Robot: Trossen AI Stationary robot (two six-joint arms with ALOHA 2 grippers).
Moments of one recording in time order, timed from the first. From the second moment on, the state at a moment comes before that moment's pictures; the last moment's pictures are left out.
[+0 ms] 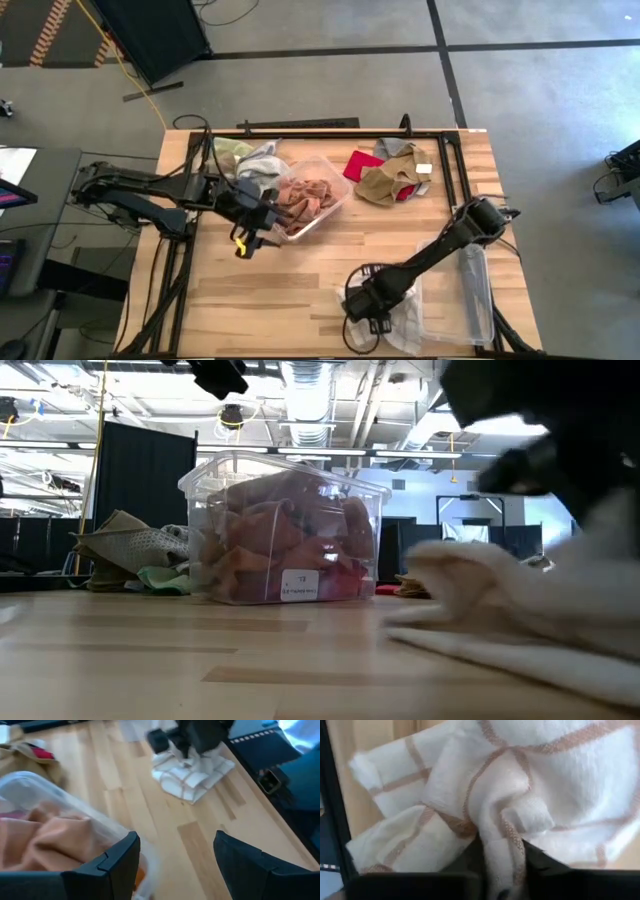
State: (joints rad) left arm -0.12 1.18 1.08 -0.55 0.15 0.16; right arm 0.57 1.99 1.45 -0.89 -0.08 0.50
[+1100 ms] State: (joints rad) left arm -0.40 1.18 1.08 -0.60 0.01 0.07; right arm 0.67 1.82 2.06 -1.57 0.40 0.57
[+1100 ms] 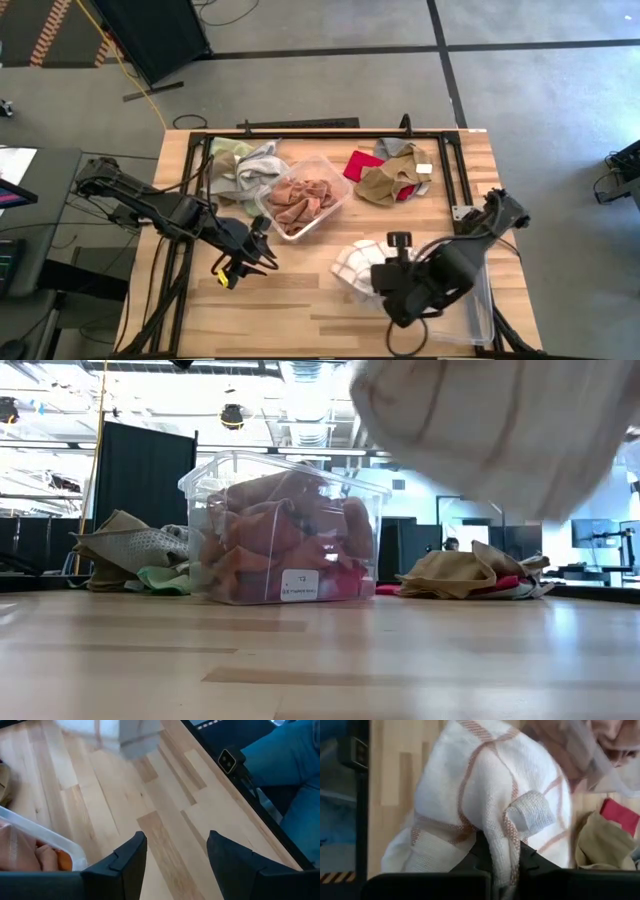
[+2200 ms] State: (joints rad) left arm -0.46 1.18 1.08 -0.65 -0.04 0.02; right arm 0.60 1.82 1.93 -1.14 0.27 0.34
